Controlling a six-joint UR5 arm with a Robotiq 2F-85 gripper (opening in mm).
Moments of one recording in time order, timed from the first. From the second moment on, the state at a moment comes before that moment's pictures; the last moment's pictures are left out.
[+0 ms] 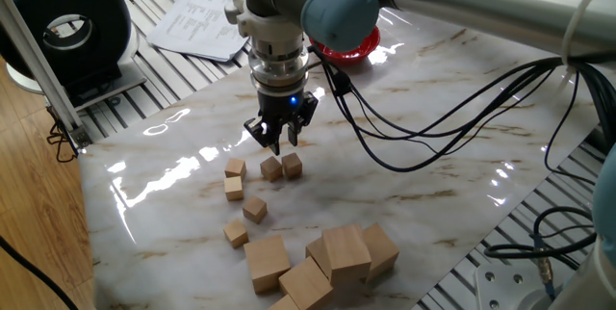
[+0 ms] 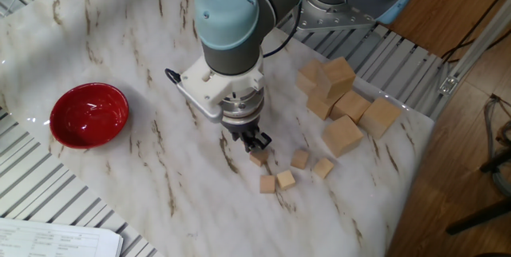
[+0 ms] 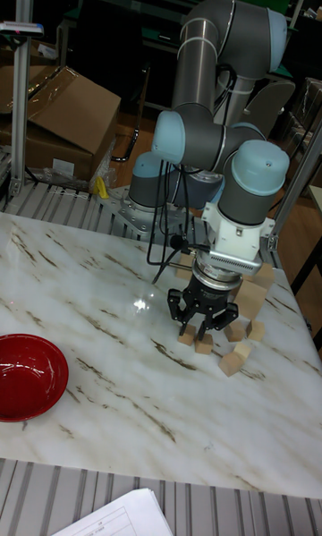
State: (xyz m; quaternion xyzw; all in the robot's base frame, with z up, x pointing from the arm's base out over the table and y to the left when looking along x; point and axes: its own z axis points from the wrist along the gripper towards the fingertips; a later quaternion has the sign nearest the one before) arm 0.517 0.112 0.037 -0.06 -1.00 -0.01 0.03
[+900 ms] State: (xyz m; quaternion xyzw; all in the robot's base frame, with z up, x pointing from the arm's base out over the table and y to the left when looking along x) arm 0.515 0.110 0.029 -0.05 -1.00 -0.01 0.02
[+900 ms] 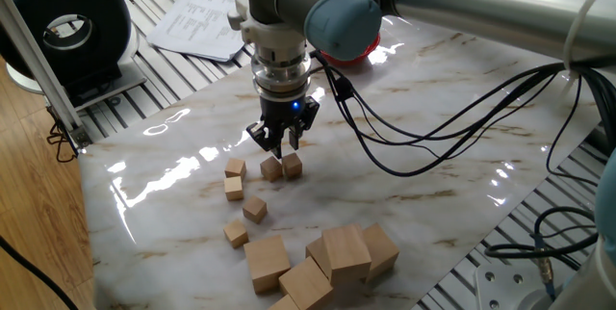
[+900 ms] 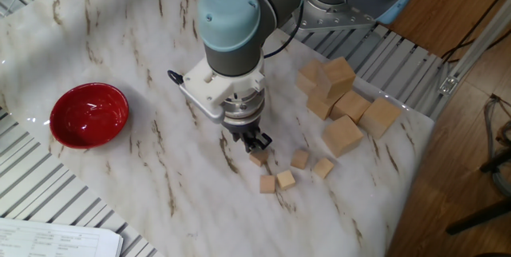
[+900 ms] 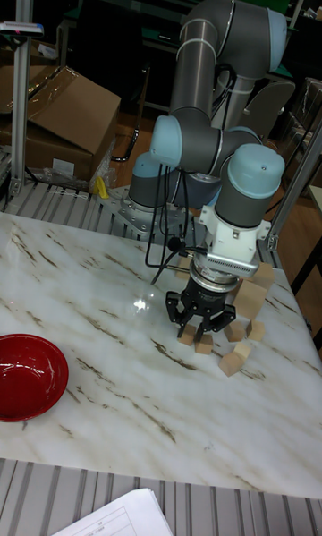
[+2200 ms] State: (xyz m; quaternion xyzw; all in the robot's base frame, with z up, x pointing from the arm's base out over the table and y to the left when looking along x) arm 0.510 0.110 0.024 -0.05 -1.00 -0.02 0.02
